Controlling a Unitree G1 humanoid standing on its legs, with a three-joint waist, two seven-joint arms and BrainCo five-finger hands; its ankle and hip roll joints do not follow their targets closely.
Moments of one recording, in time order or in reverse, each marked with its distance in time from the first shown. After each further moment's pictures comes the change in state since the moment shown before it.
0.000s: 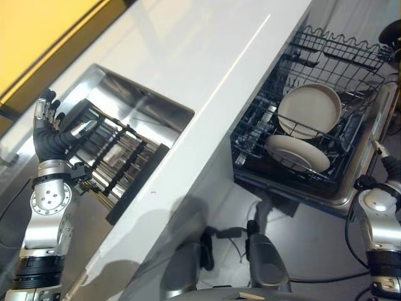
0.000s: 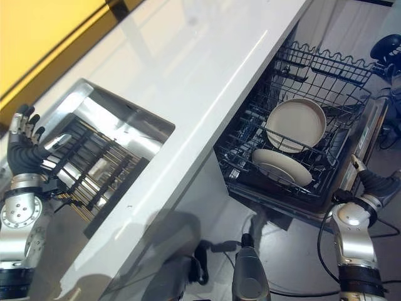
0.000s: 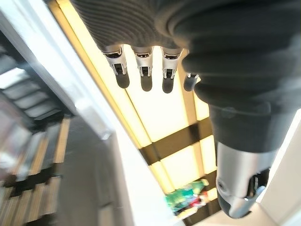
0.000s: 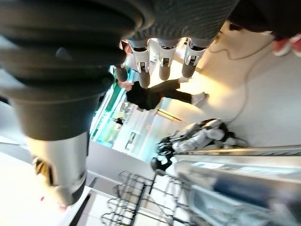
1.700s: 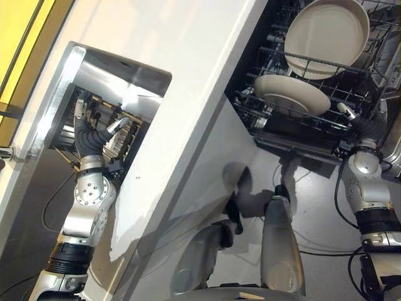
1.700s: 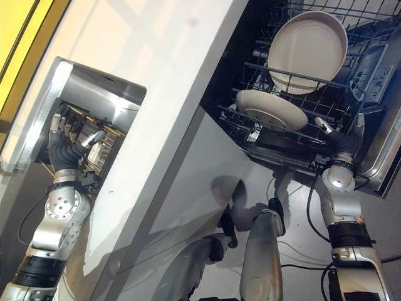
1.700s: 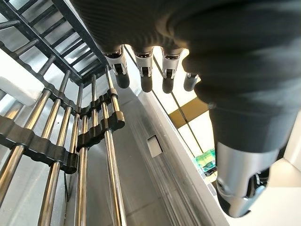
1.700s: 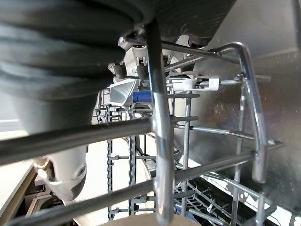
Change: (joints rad) left arm -0.112 -0.051 -0.177 -0.007 -0.001 -0.005 0.167; right arm -0.346 -0.038 0.217 0.206 0.235 -0.127 0.269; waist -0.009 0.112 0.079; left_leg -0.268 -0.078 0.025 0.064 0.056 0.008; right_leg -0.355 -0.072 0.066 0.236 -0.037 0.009
